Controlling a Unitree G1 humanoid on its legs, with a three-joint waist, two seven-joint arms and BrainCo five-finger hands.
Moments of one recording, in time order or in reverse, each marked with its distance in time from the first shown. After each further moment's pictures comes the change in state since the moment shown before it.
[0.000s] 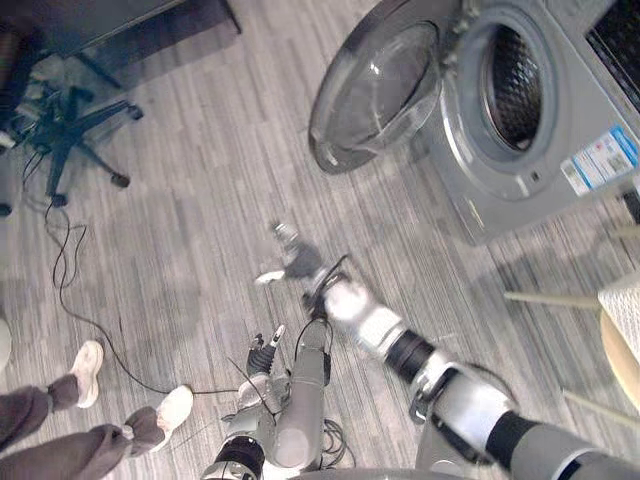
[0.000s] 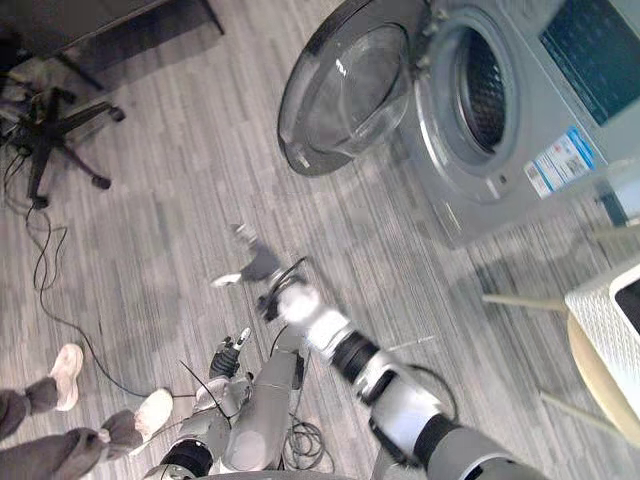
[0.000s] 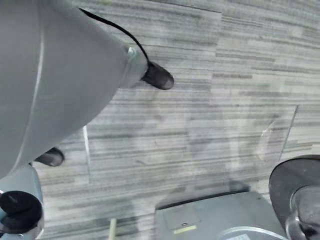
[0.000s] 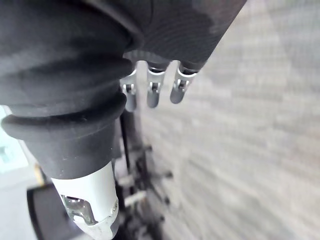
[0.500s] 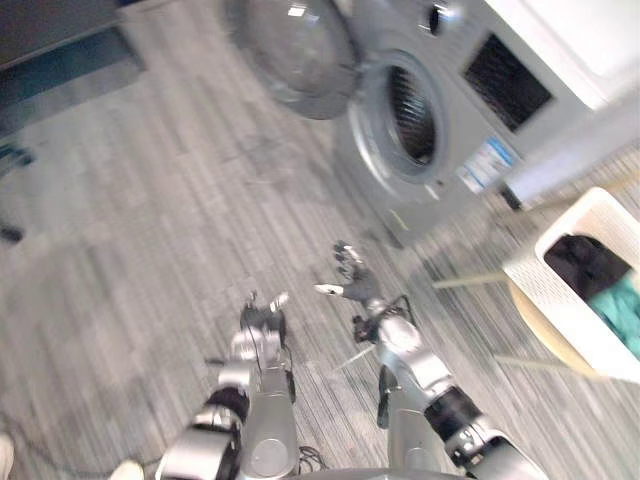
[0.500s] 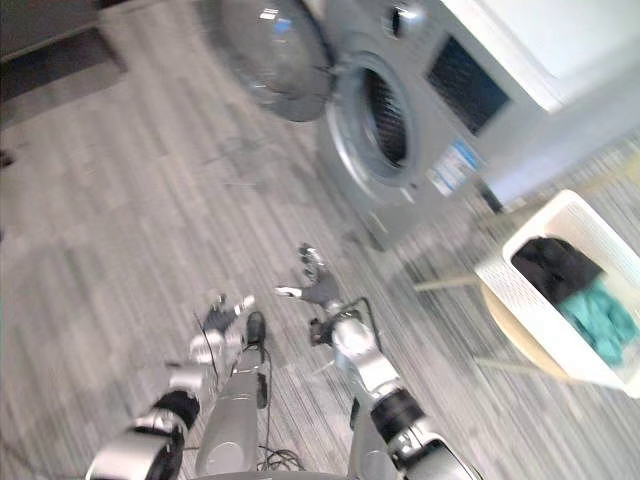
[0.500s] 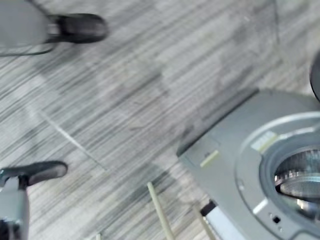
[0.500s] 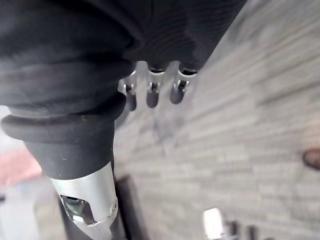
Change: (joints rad) left arm -0.397 0.218 -0.095 0.175 0.153 0.049 0.013; right arm 0.480 -0.212 -0.366 -0.342 0.008 -0.034 0.052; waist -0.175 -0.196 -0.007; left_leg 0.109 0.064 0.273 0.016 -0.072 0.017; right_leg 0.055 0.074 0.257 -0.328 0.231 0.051
